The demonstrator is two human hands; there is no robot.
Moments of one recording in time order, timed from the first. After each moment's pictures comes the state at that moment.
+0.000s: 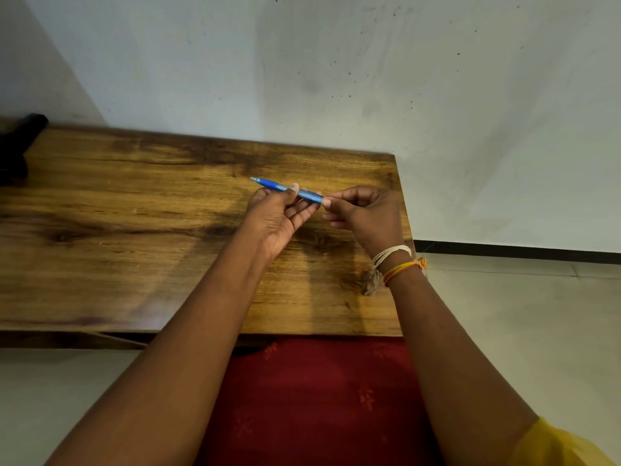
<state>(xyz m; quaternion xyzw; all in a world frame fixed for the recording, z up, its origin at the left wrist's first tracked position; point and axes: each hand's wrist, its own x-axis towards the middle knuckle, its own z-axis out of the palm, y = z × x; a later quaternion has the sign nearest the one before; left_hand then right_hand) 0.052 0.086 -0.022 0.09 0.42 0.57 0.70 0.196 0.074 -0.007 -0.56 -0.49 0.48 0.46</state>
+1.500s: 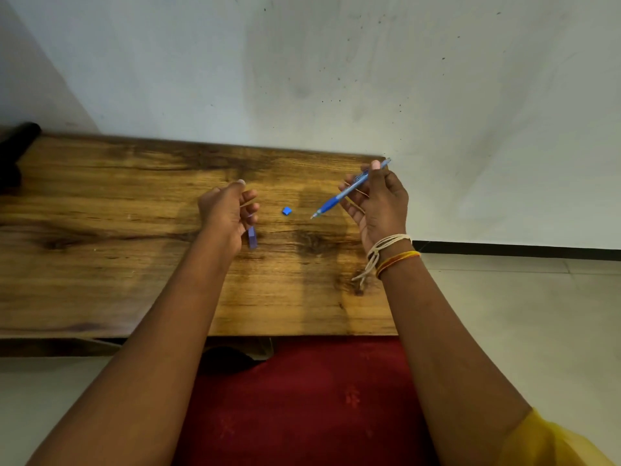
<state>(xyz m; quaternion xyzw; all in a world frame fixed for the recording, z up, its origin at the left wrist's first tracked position) 0.013 0.093 -0.020 0.13 0.61 0.56 0.54 0.199 0.086 0.008 -0.52 -0.25 0.54 0.61</state>
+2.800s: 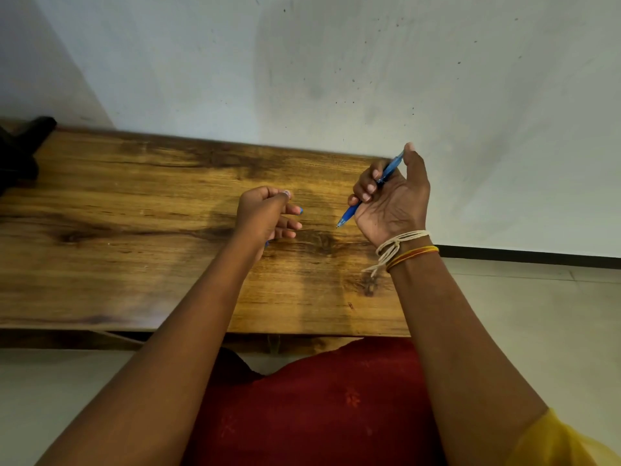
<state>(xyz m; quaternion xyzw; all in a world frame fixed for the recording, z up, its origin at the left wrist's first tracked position) 0.030 0.075 -0.015 0.32 0.61 0.46 0.56 0.195 0.083 0.030 -0.38 -0.22 0.67 0.60</state>
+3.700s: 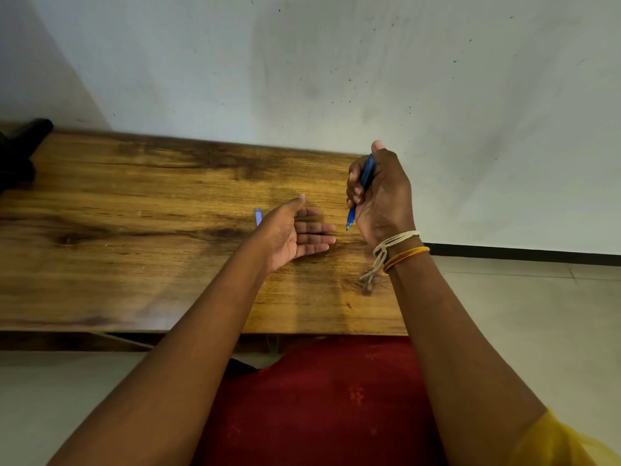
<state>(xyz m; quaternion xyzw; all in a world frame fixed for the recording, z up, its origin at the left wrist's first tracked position) 0.055 0.071 -0.018 0.23 0.50 0.37 0.75 0.190 0.084 0.028 -0.45 -0.37 0.59 0.56</state>
